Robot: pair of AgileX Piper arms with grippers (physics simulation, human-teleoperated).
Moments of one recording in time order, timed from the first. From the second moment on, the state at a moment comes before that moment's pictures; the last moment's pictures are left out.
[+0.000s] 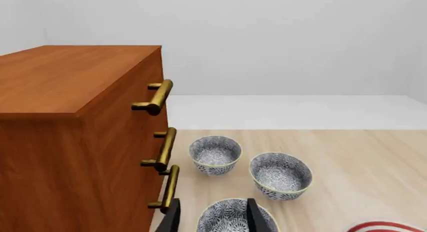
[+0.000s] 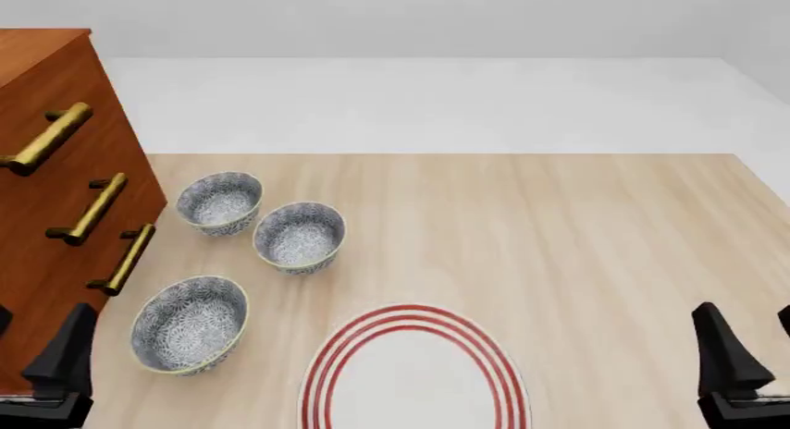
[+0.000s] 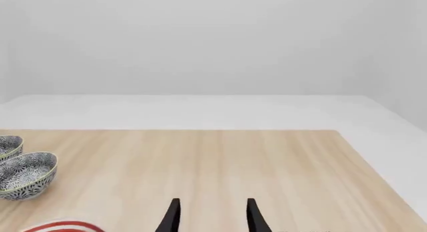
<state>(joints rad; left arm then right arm) 0.00 0.00 0.00 0.00 0.00 0.01 0.00 -0.01 0.01 0.00</state>
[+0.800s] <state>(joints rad) 0.00 0.01 0.00 0.00 0.00 0.04 0.30 -0.38 0.08 0.00</state>
